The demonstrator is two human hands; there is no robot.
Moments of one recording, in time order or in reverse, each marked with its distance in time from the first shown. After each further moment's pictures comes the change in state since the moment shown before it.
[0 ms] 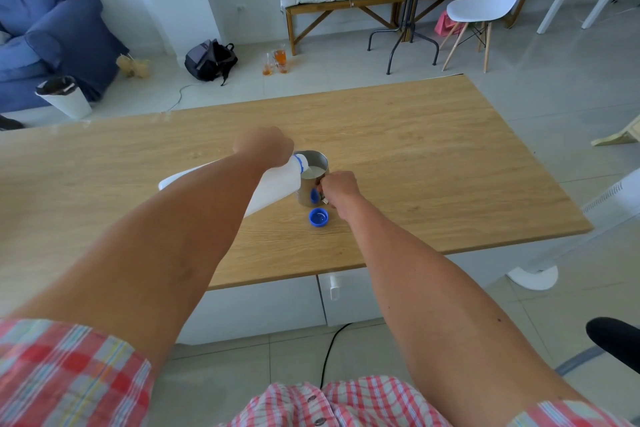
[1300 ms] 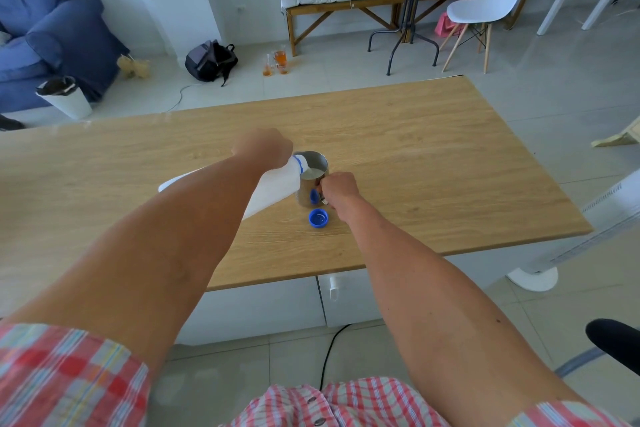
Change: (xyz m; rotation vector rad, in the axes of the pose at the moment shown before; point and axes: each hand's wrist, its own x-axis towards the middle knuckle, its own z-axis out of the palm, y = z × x) left_hand 0.002 -0.002 0.003 -0.047 0.001 -0.010; right_hand 0.005 0.002 0.000 -0.014 -0.005 -0.021
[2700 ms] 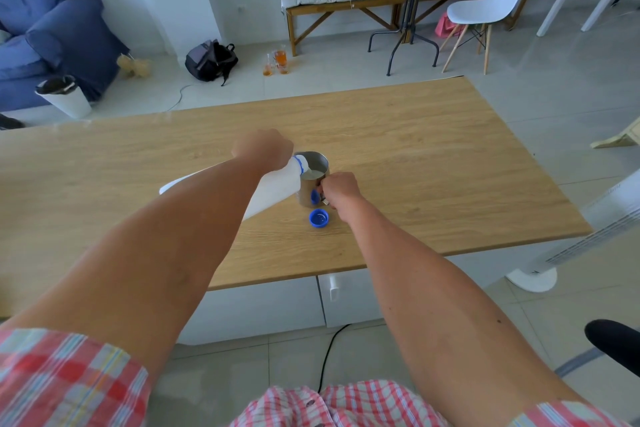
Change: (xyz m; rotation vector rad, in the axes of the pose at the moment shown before) left_hand 0.000 -0.002 0.004 -0.032 0.028 0.008; right_hand 0.003 0.001 0.001 -0.004 -0.005 0.004
